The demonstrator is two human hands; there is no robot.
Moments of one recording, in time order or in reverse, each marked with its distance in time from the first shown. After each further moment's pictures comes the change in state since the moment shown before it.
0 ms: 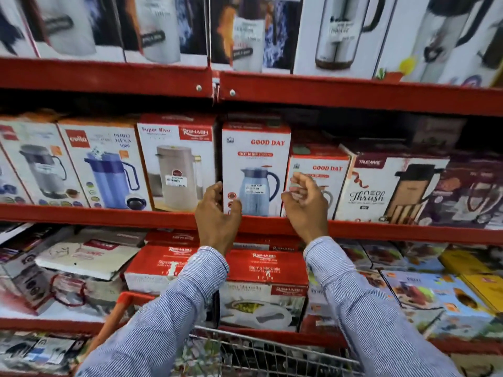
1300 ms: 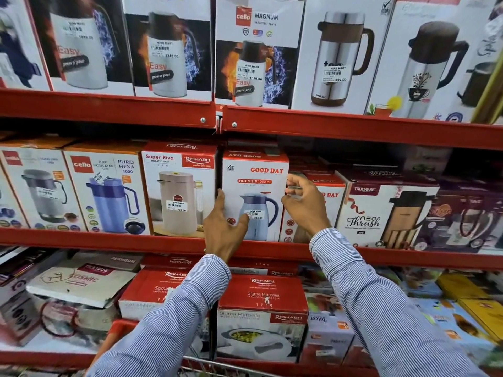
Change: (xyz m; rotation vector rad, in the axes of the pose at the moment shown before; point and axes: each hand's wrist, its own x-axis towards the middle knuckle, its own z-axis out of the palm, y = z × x) left_hand 0.027 0.004 0.013 0.048 -0.157 0.030; right_hand 0.052 -0.032 -0.002 -0.153 -0.135 -0.030
